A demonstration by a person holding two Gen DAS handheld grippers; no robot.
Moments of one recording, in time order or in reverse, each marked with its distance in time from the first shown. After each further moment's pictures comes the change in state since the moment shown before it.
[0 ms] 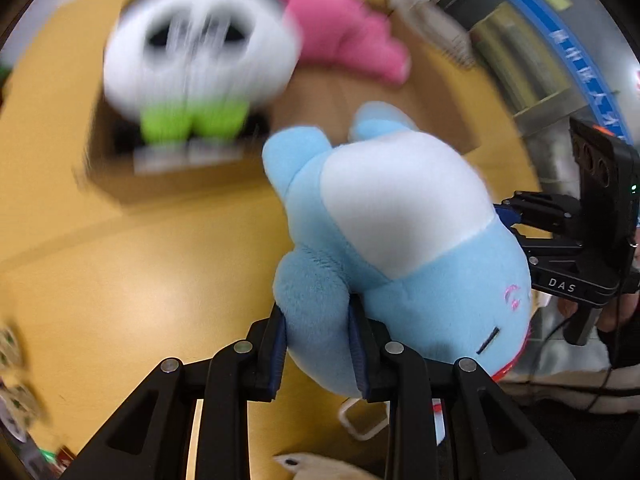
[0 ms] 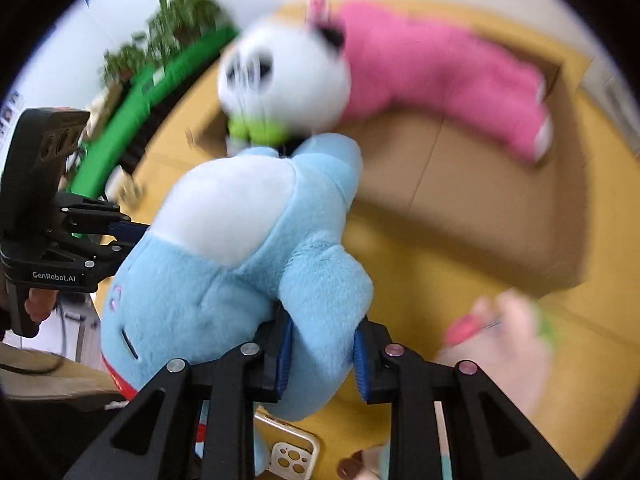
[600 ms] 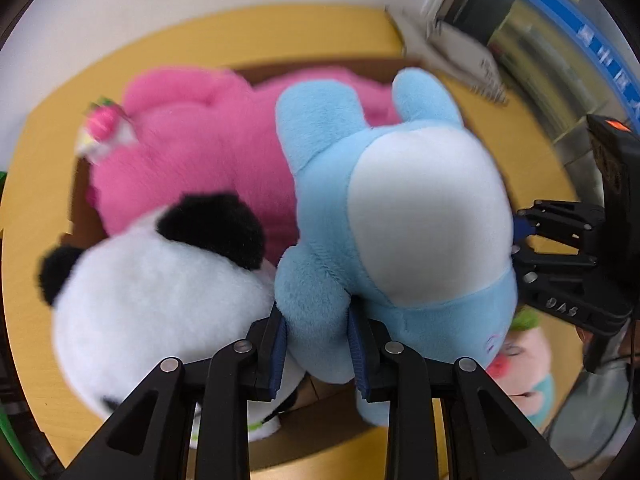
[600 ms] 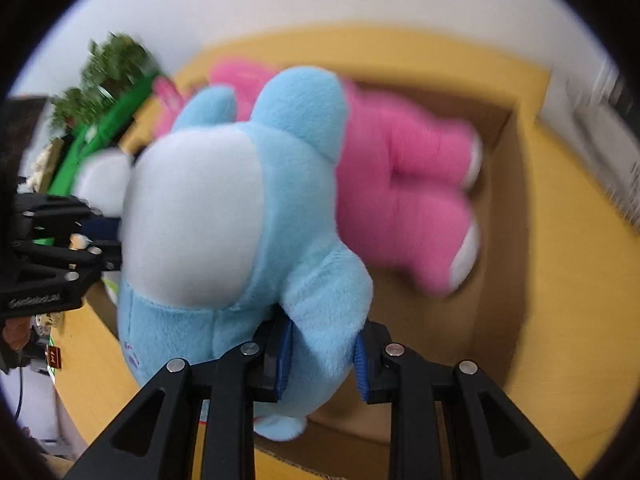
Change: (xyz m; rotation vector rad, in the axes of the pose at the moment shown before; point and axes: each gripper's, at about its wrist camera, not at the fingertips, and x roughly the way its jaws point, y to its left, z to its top) left arm 0.091 0.029 0.179 0.131 -0.009 0.175; right arm 0.099 -0.121 0.095 0.090 0.062 -0.156
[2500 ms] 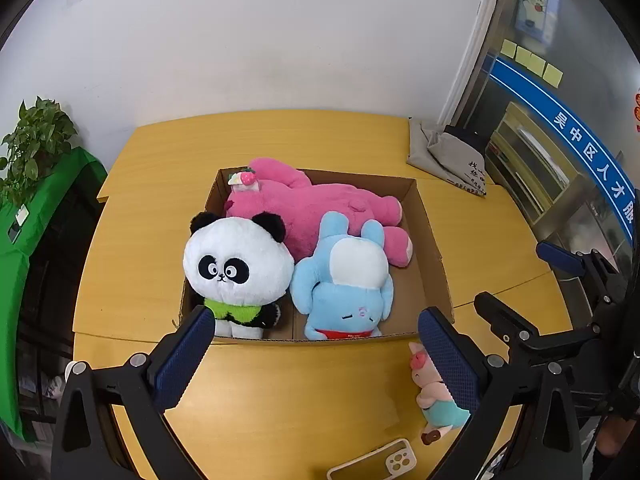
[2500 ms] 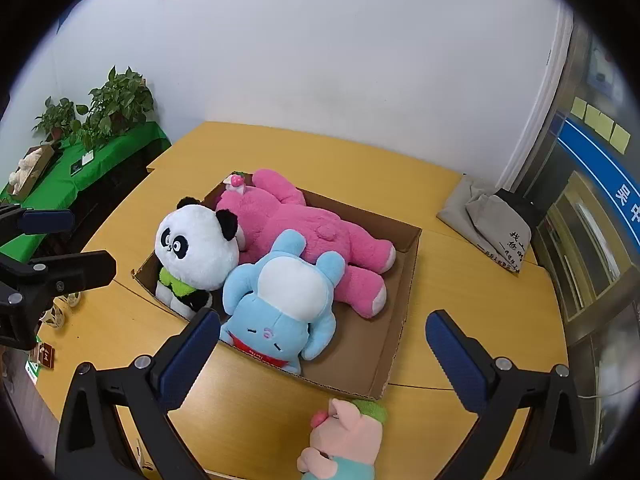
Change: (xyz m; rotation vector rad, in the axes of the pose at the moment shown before) left arm -0.236 -0.045 -0.127 -0.208 -0.362 0.117; right arm -0.242 0.129 -0.079 -0.064 -0.399 -0.282
